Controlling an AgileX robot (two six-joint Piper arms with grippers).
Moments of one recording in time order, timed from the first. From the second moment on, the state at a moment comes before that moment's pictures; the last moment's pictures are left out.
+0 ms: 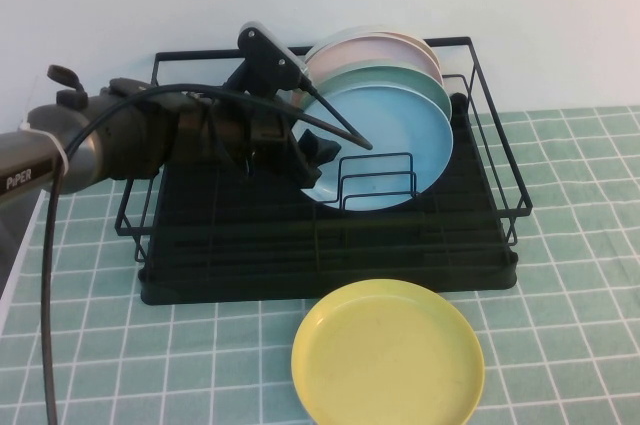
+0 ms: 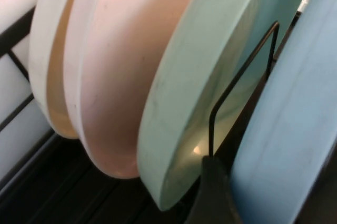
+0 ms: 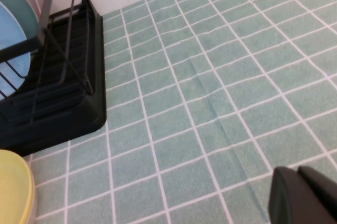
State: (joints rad) right arm -0.11 -0.01 0.01 0.17 0.48 0.13; left arm -0.35 1.96 -1.40 -1.36 0.46 1.72
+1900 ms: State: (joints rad) right arm -0.11 -0.01 0.01 0.17 0.48 0.13; left arm -0.38 1.28 -0.83 -0.99 0.75 0.42
